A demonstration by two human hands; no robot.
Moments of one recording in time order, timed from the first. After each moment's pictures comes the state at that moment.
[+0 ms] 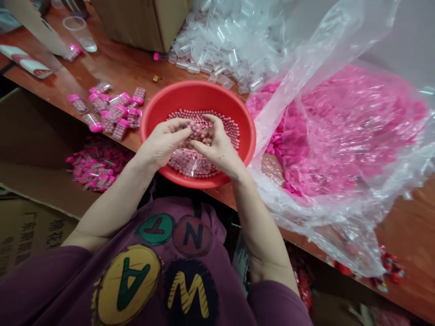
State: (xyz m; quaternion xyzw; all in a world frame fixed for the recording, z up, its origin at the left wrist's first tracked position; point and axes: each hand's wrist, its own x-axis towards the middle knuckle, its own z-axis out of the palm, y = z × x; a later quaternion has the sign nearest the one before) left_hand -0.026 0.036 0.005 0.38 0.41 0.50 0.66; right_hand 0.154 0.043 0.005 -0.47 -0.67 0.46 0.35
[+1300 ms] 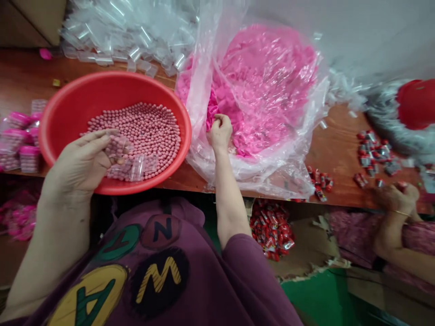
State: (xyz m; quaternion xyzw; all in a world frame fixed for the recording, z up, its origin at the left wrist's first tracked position) left_hand -0.025 0.010 0.020 0.31 0.51 0.46 0.66; right_hand 0.316 0.046 -0.061 -0.82 -0.46 0.08 0.33
